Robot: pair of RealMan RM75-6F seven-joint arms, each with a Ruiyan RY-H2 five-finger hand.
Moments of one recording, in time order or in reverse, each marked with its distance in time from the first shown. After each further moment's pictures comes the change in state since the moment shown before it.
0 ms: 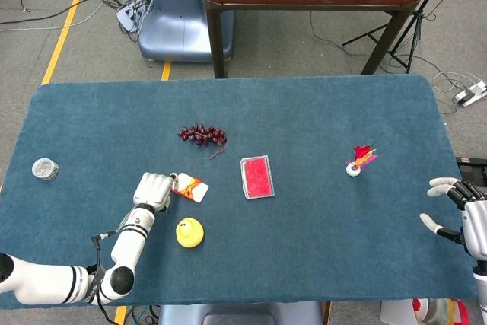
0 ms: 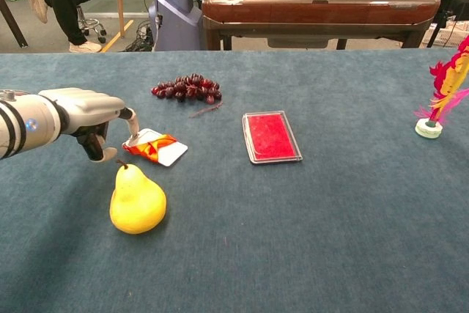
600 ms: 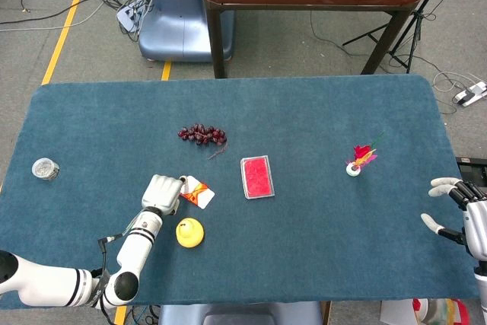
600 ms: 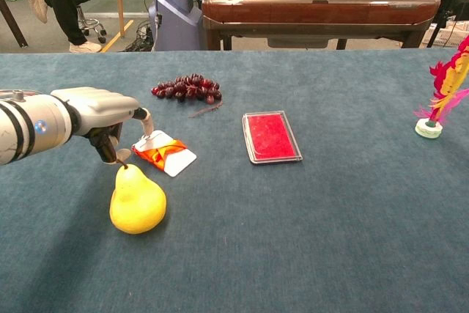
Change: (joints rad) left arm -0.010 -0.009 -0.003 -0.053 0.035 0.035 0.010; right arm -0.002 0.004 0.001 0.000 -0.001 0.004 0.007
